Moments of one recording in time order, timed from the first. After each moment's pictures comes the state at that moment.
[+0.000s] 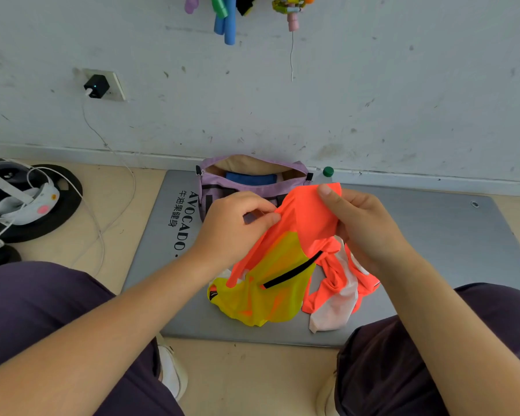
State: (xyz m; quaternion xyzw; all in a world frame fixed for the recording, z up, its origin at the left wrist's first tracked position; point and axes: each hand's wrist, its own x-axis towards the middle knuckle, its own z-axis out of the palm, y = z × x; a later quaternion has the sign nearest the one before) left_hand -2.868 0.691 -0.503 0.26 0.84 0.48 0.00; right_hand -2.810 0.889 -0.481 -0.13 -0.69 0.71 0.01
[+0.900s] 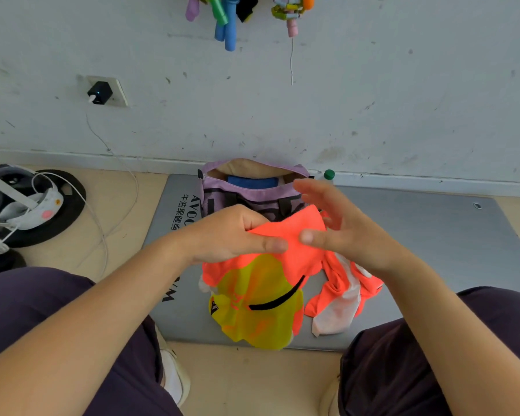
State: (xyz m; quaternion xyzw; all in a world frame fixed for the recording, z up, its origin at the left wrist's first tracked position) left_hand -2.878 0.673 -0.470 0.31 0.76 0.45 0.35; right_hand -2.809 0.892 -0.477 0.05 -0.82 0.57 -0.08
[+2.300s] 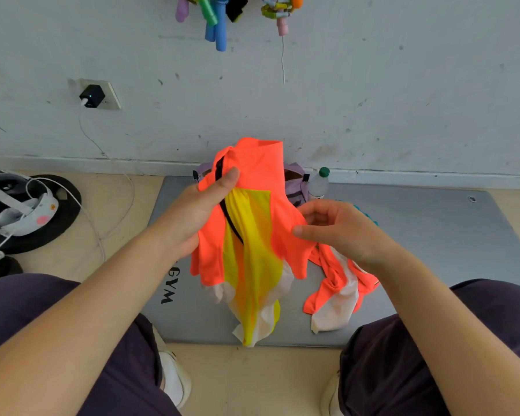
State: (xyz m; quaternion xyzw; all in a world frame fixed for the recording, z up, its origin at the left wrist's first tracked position) left_hand -2.893 0.666 -0.477 0.03 0.62 0.73 0.28; right_hand -2.814 0.900 -0.494 -0.03 -0.78 0.61 -0.11
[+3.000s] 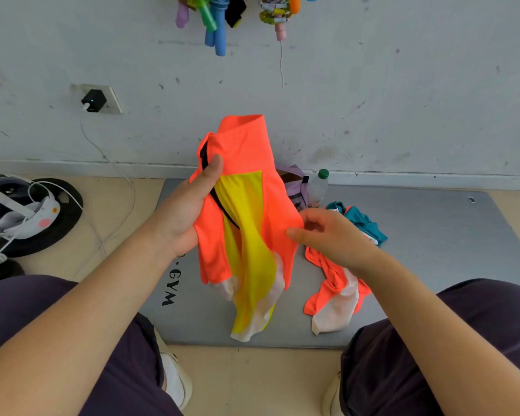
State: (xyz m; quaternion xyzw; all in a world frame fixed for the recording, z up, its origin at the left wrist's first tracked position) left_hand -2.896 0.662 -0.466 0.04 0.53 0.79 0.29; right_hand -2.813 0.888 -0.501 -0.04 -0.87 0.49 -0.08
